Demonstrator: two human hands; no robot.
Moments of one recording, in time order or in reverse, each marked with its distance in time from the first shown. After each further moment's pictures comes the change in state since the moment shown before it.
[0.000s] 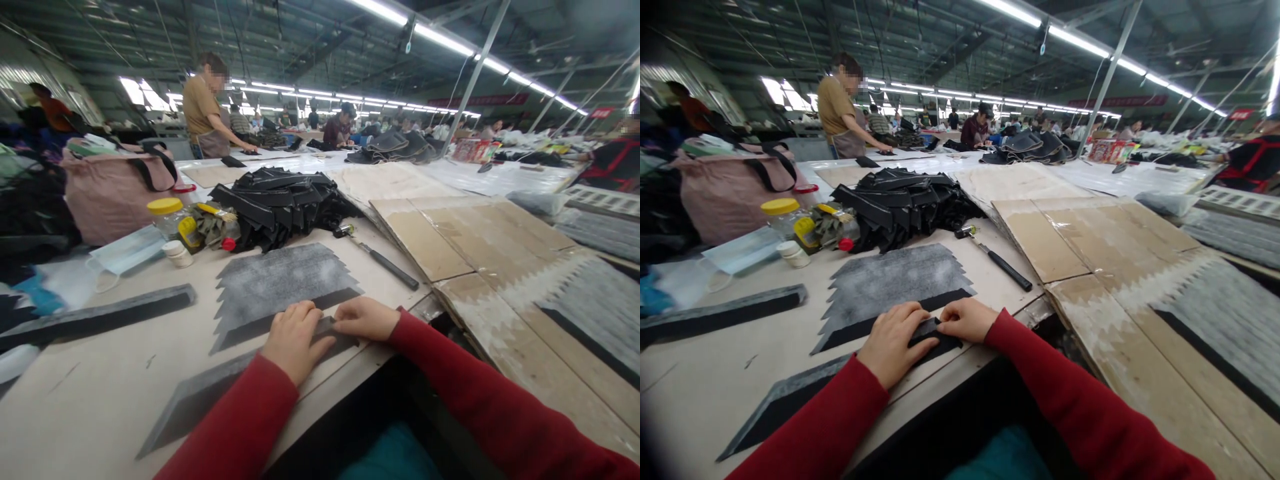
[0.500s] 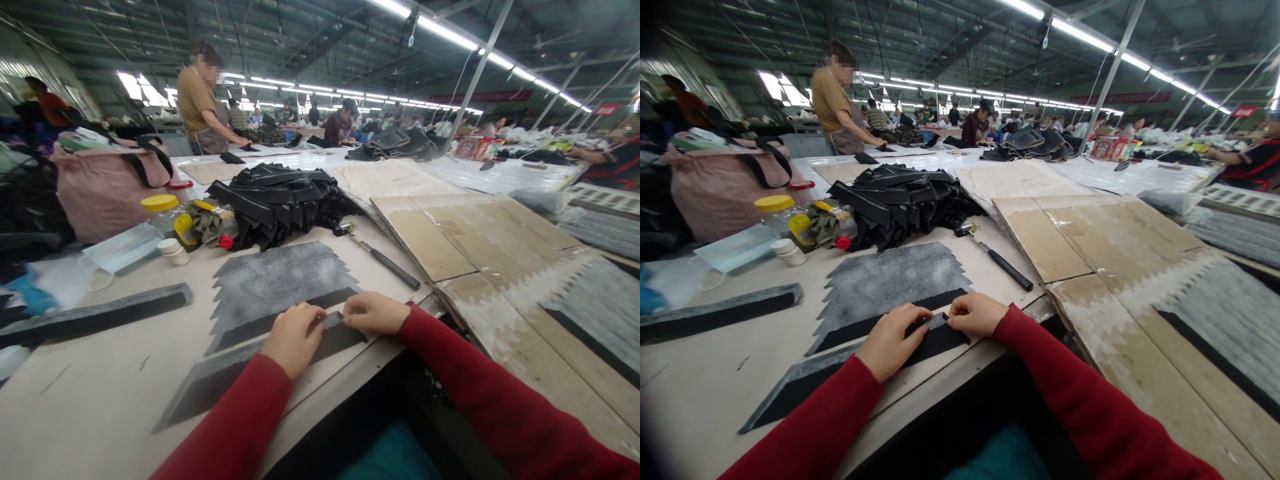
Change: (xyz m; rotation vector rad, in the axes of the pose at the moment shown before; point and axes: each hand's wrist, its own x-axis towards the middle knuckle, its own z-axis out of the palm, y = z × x) left_hand 0.012 -0.006 0.003 -0.256 -0.029 -0.064; right_hand -0.002 0.003 -0.016 -0.051 0.015 0.045
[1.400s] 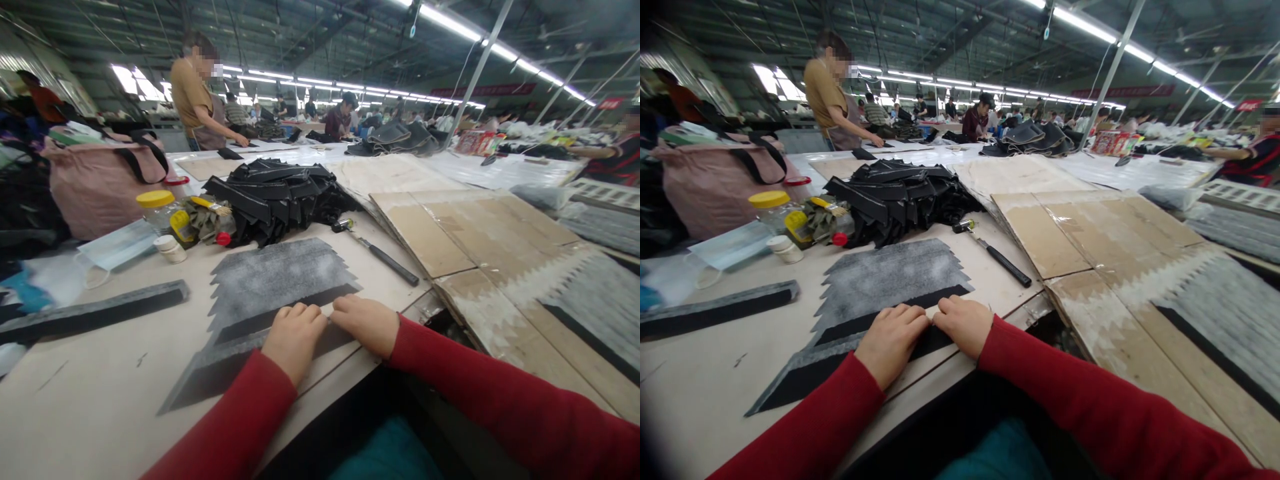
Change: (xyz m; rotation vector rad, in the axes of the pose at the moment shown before) left_hand -0.007 0.010 0.001 0.425 -0.060 0.220; right_hand -0.011 -0.018 0.020 -0.856 0.141 -0.375
